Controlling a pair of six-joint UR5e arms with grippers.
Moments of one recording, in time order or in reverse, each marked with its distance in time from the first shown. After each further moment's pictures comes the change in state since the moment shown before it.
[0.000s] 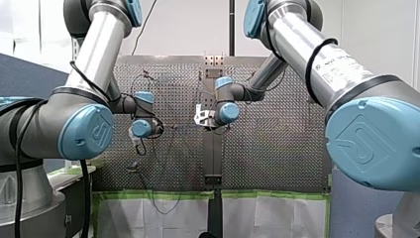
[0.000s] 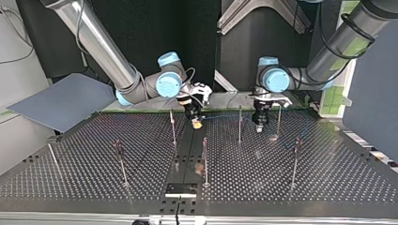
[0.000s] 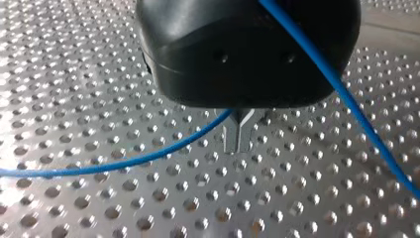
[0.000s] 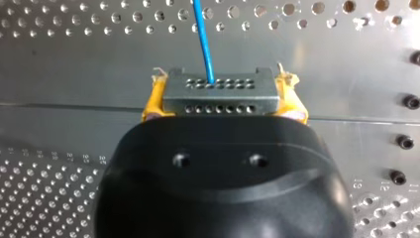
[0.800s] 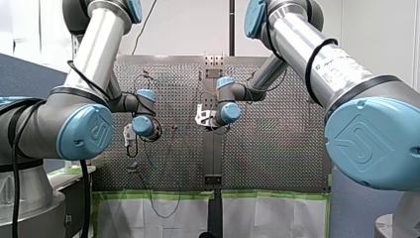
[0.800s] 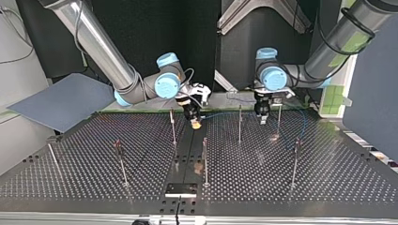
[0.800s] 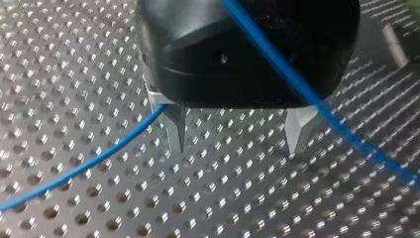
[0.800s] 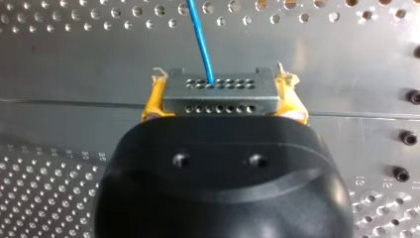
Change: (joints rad) left arm -0.034 0.041 -0.037 -0.201 -0.115 0.196; right arm -0.008 -0.001 0.000 0.005 -0.009 -0.001
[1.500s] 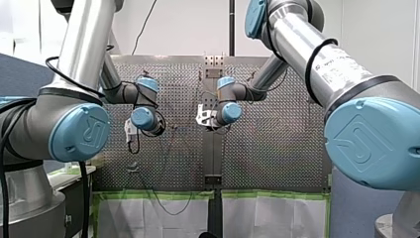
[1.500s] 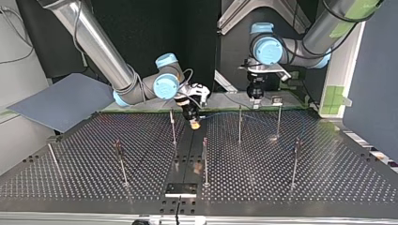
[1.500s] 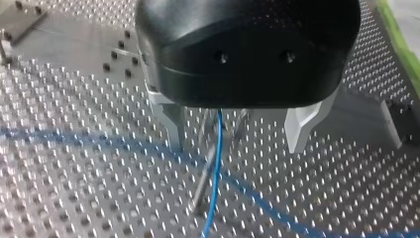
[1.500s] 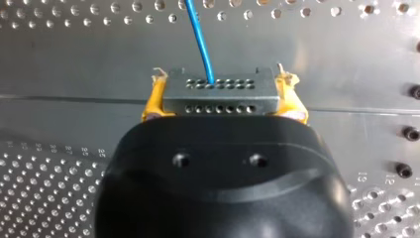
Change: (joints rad) left arm -0.104 0.191 -0.178 0.019 -0.050 -0.037; right arm -0.007 -0.001 0.000 0.005 -0.005 -0.001
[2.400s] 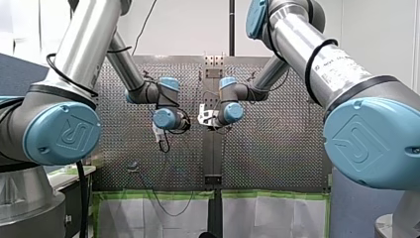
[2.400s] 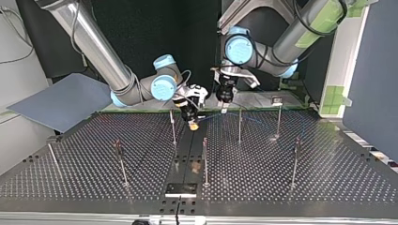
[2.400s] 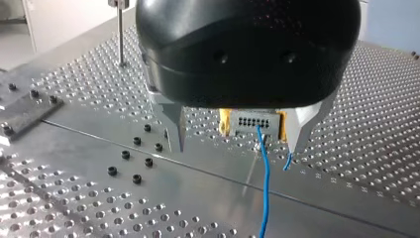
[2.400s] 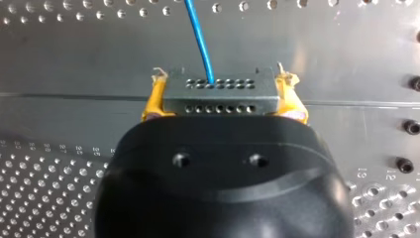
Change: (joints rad) left arm -0.191 -0.102 0.144 0.067 -0.014 -0.152; right arm -0.014 0.000 0.000 -0.006 -0.023 0.001
